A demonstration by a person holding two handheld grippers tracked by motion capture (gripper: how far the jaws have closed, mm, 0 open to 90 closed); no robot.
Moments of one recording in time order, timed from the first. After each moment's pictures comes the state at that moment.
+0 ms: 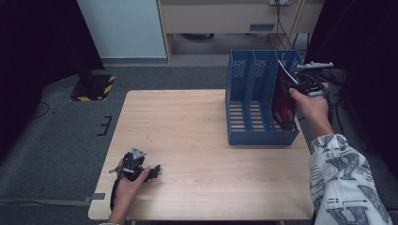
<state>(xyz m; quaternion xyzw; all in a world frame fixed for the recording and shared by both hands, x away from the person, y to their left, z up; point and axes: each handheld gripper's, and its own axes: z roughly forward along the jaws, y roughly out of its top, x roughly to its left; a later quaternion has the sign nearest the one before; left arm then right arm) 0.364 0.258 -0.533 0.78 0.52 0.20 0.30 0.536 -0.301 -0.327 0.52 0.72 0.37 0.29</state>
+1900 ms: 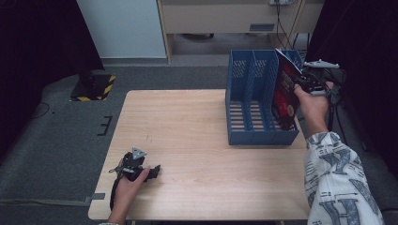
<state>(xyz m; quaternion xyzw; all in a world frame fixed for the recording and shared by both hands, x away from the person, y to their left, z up) 0.364 0.259 -0.533 0.78 0.51 0.20 0.30 0.540 -0.311 -0.327 0.53 0.66 0.38 0.36</state>
